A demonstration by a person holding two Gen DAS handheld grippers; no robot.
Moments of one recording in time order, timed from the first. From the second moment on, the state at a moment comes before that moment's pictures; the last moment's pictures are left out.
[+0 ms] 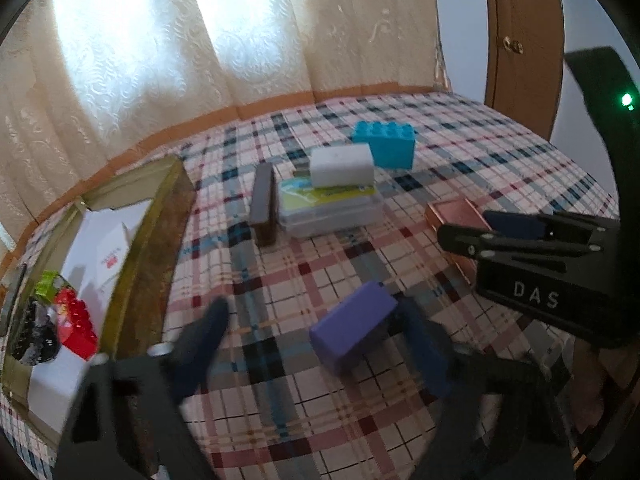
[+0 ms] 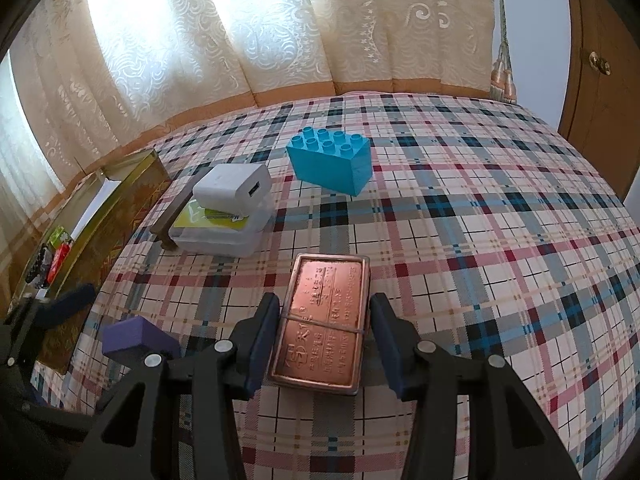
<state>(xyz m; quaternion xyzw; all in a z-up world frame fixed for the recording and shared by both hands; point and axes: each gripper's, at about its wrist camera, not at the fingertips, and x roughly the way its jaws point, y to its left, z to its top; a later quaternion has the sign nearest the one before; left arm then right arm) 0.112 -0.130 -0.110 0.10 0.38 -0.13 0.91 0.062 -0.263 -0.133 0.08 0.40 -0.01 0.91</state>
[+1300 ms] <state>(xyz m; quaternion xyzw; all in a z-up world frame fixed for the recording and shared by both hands) 0.102 -0.080 -0.078 0.02 0.26 -0.10 0.96 0.040 -0.226 -0.099 0.03 0.28 0.01 0.96</state>
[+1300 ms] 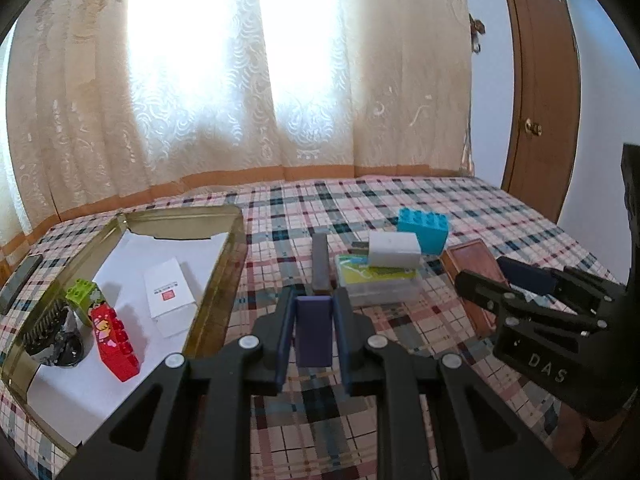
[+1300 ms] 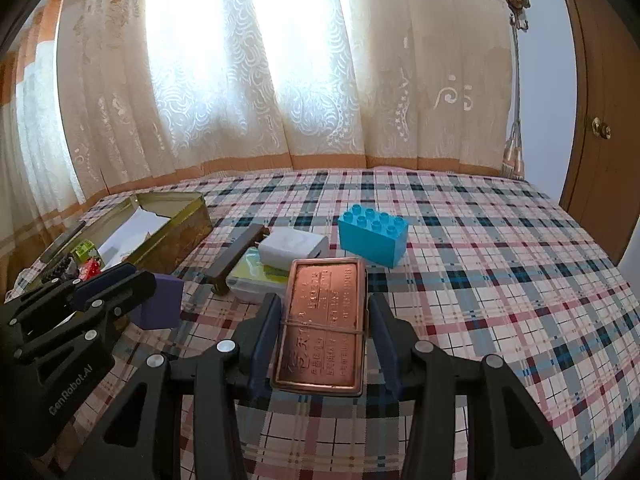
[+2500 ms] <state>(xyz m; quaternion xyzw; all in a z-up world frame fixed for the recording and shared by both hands) 0.075 -0.074 -0.066 0.03 0.18 -0.06 0.98 0.019 -0.205 -0.084 0.01 0.20 0.01 0.98</state>
